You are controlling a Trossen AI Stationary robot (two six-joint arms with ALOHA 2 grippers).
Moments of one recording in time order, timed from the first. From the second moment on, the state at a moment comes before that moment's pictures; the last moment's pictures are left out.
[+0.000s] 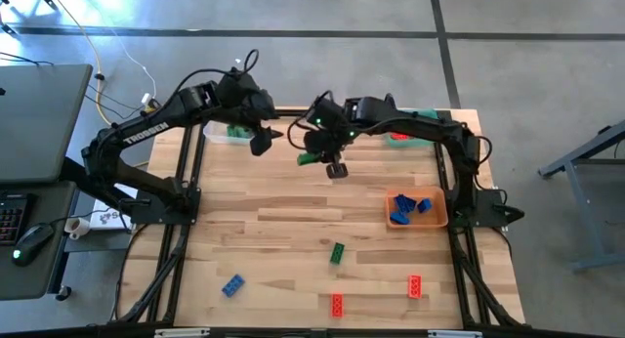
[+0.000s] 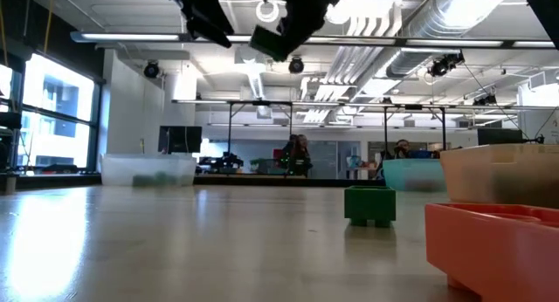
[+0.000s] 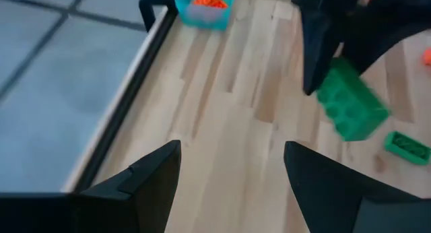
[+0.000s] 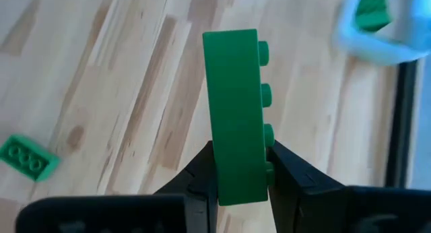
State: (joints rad) left arm 0.61 1.33 1.39 -0.82 0.16 0.16; right arm -0.22 1.94 2.01 -1.11 -0.18 -0.49
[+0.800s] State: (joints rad) left arm 0.69 1.33 1.39 -0.54 0.53 0.33; right arm -0.25 1.89 2.33 -1.11 -0.03 -0.34
